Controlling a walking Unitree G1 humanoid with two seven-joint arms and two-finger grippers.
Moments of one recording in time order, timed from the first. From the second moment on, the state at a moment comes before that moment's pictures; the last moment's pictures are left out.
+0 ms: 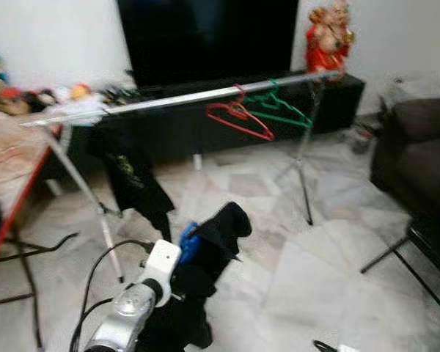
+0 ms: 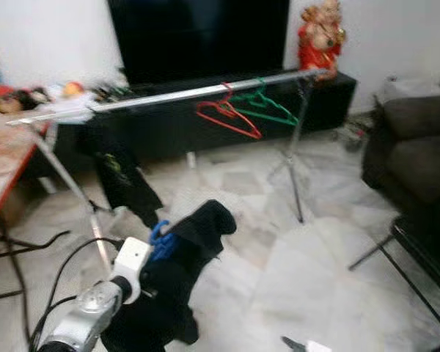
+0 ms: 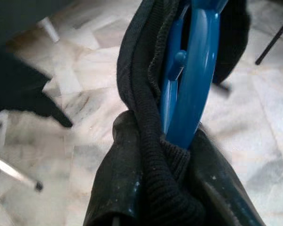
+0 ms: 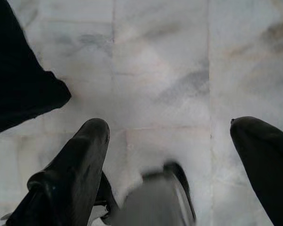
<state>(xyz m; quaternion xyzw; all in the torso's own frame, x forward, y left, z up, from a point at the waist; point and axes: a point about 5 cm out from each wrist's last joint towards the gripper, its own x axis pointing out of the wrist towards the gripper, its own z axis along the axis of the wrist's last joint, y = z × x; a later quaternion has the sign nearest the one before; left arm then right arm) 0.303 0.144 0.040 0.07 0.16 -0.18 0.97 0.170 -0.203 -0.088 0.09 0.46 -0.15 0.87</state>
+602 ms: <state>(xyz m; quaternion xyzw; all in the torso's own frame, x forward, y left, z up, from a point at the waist) 0.307 0.144 0.041 0.06 0.16 -0.15 0.97 0.188 -0.213 -0.078 0.08 0.44 -0.15 0.88</state>
